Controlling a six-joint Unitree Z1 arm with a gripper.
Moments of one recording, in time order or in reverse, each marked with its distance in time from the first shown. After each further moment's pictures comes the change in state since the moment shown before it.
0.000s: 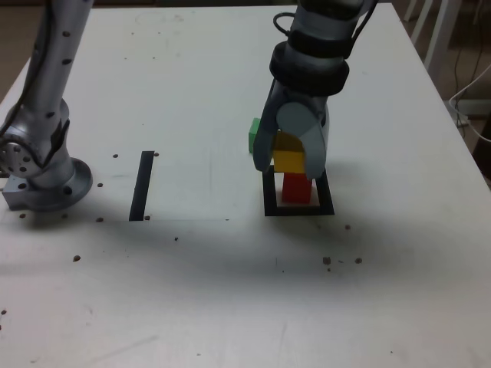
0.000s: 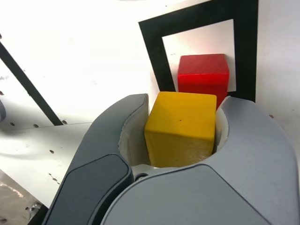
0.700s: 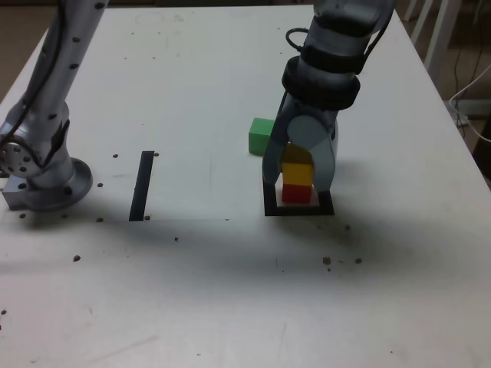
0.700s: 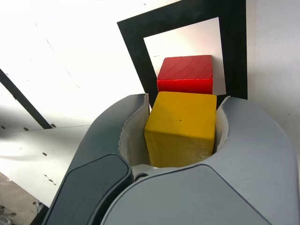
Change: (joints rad) arm 0.002 0.064 -0.032 -0.011 -0.021 0.026
